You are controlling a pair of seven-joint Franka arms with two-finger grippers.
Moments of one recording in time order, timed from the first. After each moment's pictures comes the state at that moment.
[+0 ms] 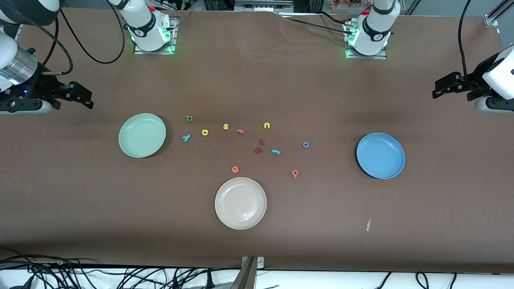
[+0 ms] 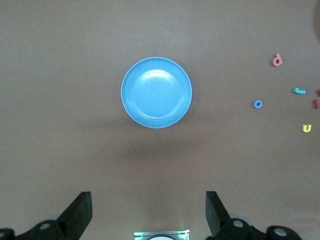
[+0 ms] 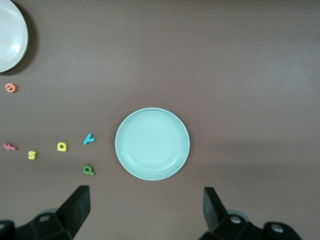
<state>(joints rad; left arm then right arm) 0.05 0.05 -0.05 -1.54 -0.03 1.44 0.04 0.07 -0.04 -0.03 -1.80 0.01 1.77 0.01</state>
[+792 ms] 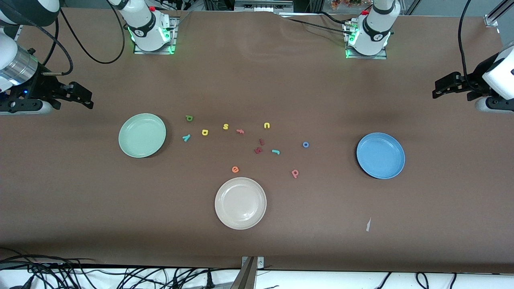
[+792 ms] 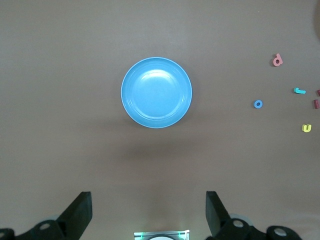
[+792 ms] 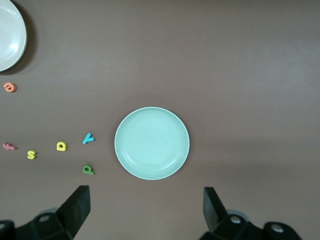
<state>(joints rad) 0.05 0.05 -0.05 -1.54 -0.03 1.44 0.04 0.07 -0.04 -0.04 -1.80 0.01 1.77 0.01</state>
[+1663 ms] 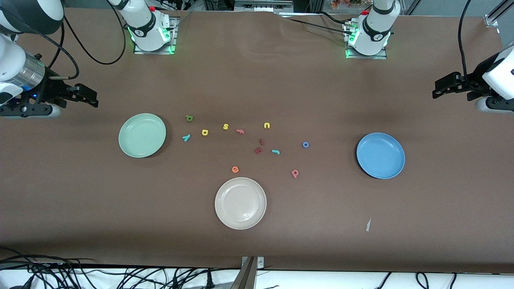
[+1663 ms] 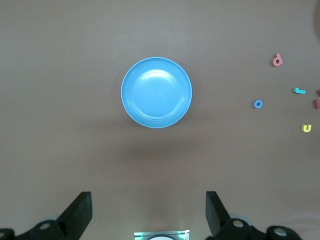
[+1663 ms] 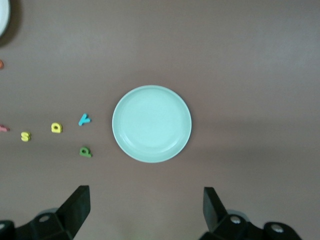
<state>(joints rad) 0.05 0.05 -0.05 -1.54 -0.03 1.44 0.04 0.08 0.00 -0.03 -1.80 0.01 1.69 0.01</state>
